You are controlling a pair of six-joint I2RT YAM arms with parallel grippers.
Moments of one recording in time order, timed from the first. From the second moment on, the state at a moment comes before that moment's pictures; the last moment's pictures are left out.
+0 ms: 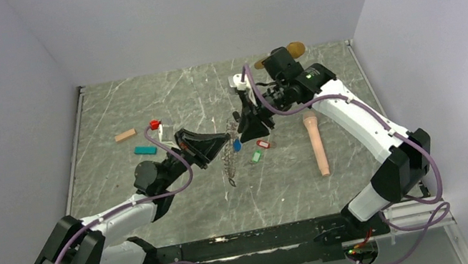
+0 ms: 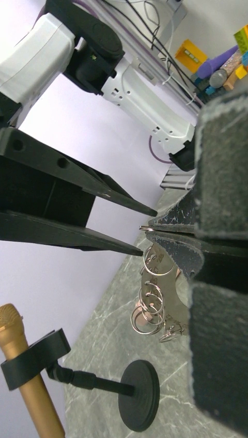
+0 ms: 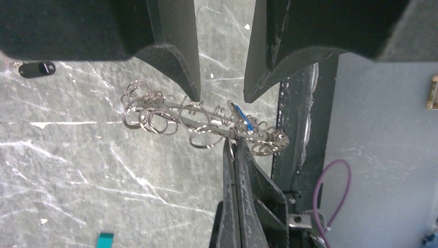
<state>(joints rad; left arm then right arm) -0.64 1.24 0.38 1.33 0.46 -0.75 0.51 1.50 1.53 -0.93 -1.00 -0.61</state>
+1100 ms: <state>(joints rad) -0.62 1.26 0.37 1.36 0.56 -0.74 0.55 1.52 1.48 -0.85 -1.09 -0.53</state>
